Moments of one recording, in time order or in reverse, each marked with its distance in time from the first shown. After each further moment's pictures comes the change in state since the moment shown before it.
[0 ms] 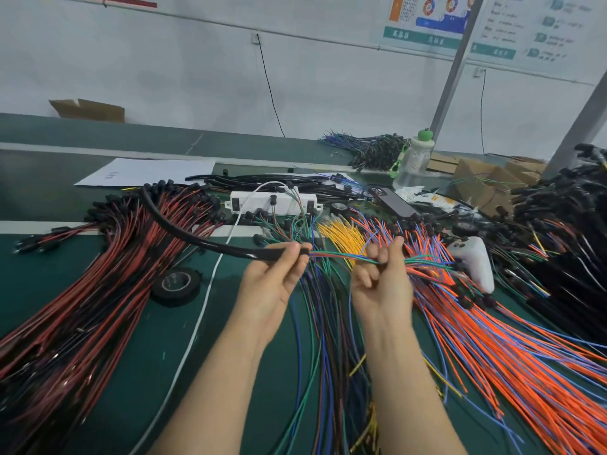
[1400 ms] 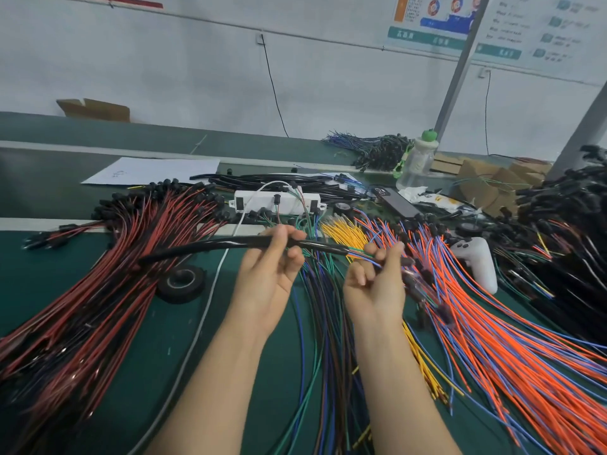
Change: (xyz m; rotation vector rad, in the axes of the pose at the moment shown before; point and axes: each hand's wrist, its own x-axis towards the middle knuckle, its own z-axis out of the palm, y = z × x) left_hand -0.003 0.014 0.002 -0.135 -0.071 0.085; right_hand -0.007 0.011 0.005 0.189 0.045 0.000
